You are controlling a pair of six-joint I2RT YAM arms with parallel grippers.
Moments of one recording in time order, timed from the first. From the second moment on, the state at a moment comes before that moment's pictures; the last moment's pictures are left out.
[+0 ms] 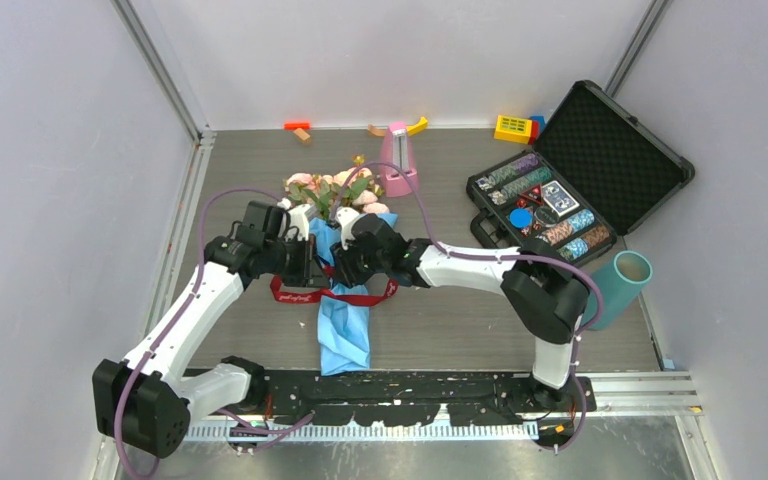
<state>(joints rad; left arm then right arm) -0.32 1.09 0.90 -0.78 0.48 -0.29 0.97 1.84 1.19 0.04 -0.15 0.27</state>
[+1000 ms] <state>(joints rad) -0.29 1.09 0.90 -0.78 0.44 -0.31 1.07 1.87 1.10 0.24 0.23 0.16</state>
